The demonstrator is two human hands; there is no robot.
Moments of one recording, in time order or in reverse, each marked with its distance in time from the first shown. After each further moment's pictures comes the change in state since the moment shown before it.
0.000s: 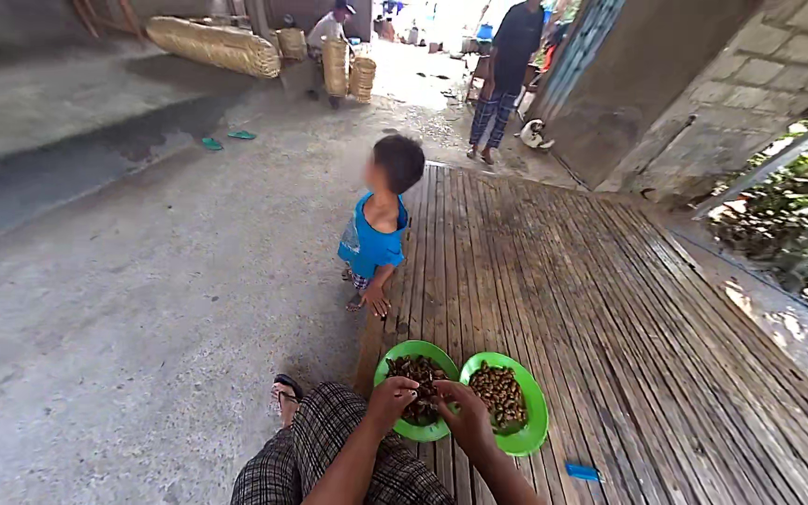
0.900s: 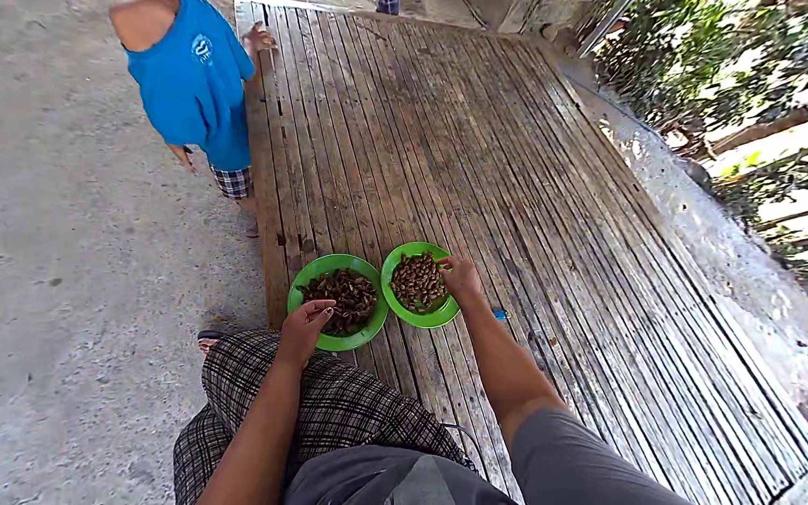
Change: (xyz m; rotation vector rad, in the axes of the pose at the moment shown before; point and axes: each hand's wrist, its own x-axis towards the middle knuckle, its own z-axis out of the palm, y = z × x) left_hand 0.000 0.000 -0.002 -0.061 0.010 -0.069; right_hand 0.017 0.142 -0.104 -0.291 0.003 0.752
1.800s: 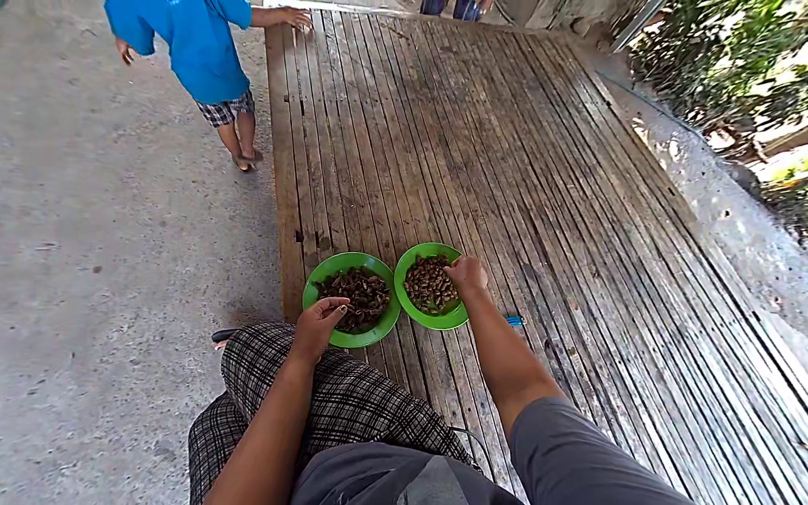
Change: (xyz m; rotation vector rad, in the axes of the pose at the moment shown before) left_hand 0.003 0.002 0.000 0.009 -0.008 -0.009; right_hand 0.027 -0.025 0.013 -0.204 -0.026 0.183
